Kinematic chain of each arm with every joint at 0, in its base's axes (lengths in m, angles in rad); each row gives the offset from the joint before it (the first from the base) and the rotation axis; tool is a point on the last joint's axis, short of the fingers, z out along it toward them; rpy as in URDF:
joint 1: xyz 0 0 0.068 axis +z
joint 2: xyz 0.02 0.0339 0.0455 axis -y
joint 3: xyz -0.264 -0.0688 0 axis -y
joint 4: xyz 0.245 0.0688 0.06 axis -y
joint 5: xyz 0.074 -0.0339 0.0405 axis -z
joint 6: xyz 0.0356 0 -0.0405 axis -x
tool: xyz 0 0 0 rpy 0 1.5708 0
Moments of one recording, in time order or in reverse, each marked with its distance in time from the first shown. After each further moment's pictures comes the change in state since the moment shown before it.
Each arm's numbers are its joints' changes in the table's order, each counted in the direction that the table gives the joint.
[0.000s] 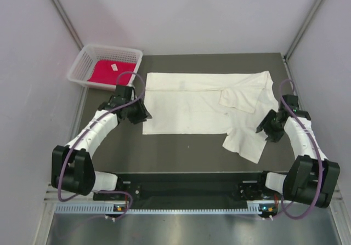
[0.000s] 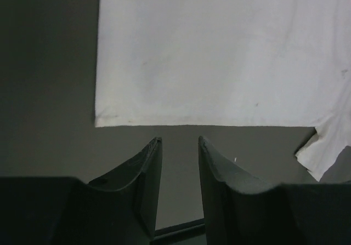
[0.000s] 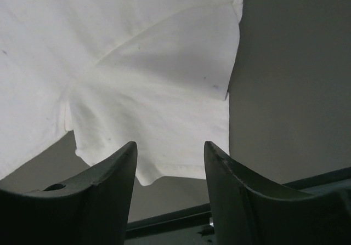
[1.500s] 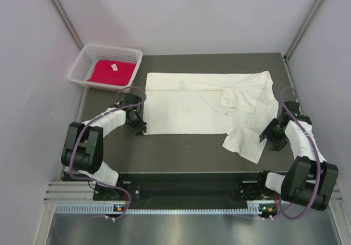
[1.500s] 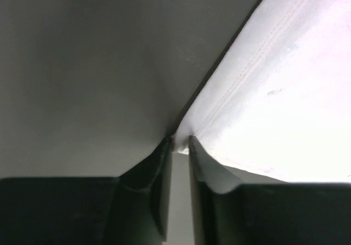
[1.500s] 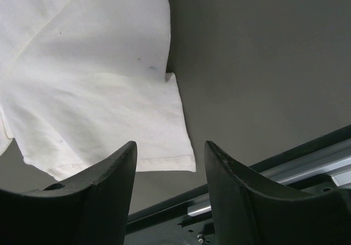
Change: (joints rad) left arm 0.000 -0.215 -0.101 -0.025 -0.227 0.217; right arm -0.048 0.035 -0.066 -0.069 0.080 0.016
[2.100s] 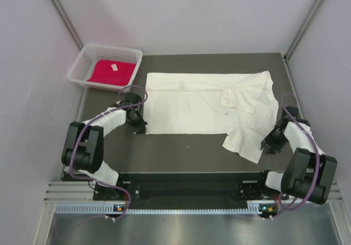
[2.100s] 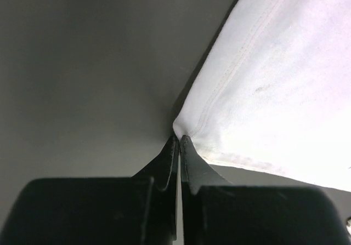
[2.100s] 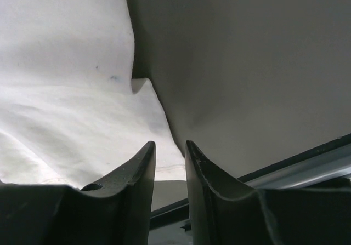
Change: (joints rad) left arm 0.000 -0.008 0.008 0.023 0.022 -0.058; right arm -0.050 -0.058 -0.077 0.055 -0.020 -0.032
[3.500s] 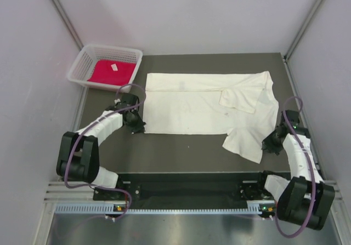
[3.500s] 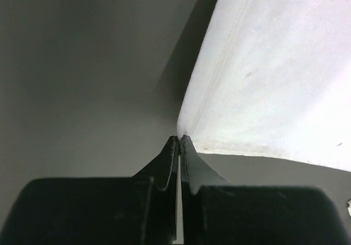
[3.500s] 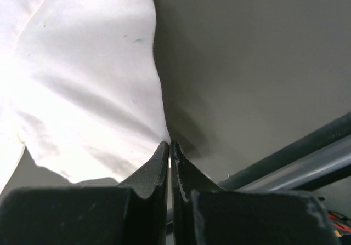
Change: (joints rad) left arm 0.000 0.105 -0.024 -0.015 0.008 -0.049; right arm 0.055 0.225 -0.053 -0.027 0.027 -0.123
